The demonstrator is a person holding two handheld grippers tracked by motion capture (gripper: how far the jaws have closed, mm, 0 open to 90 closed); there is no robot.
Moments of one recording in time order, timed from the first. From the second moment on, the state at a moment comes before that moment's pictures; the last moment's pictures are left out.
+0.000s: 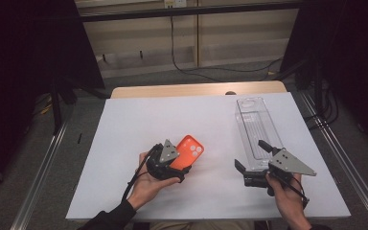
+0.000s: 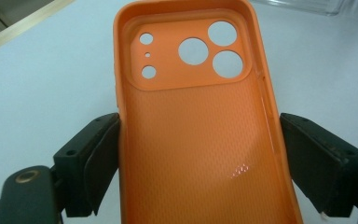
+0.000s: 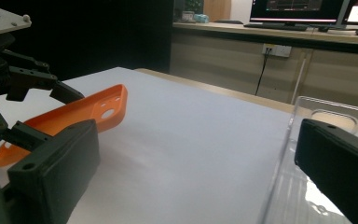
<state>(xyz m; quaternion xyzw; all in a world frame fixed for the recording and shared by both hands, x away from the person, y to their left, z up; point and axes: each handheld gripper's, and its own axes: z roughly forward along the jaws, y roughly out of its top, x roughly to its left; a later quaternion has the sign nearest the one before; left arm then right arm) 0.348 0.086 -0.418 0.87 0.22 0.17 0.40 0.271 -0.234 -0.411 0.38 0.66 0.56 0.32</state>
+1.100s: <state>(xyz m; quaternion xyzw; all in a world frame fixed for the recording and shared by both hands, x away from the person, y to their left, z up) 0.346 0.047 -0.421 0.86 0.20 0.21 0.42 0.301 -0.195 -0.397 0.41 0.69 0.54 0.26</state>
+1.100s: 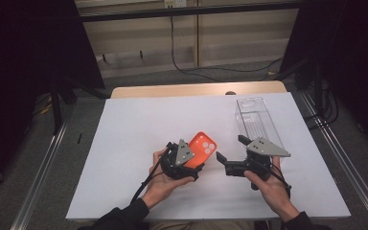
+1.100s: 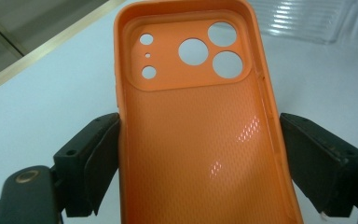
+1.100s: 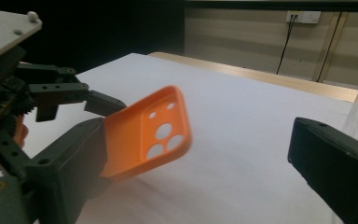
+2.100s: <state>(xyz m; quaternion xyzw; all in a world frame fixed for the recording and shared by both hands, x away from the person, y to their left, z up) 0.324 0.037 -0.421 0.85 0.16 0.28 0.42 0.320 -0.185 -0.383 0.44 0.78 0.43 0.13</state>
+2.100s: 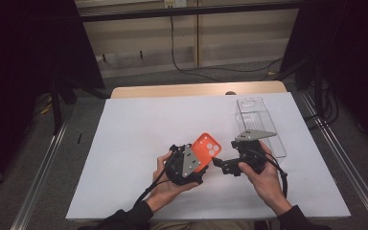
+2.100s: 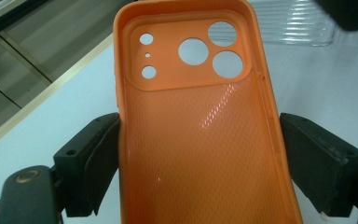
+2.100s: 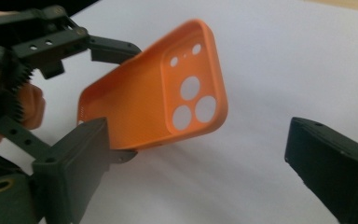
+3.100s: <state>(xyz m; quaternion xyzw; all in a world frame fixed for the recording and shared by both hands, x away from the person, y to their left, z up) 0.320 0.037 -0.420 0.84 0.16 0.29 0.43 0.338 -0.188 -0.380 0.50 0.75 0.43 0.05</state>
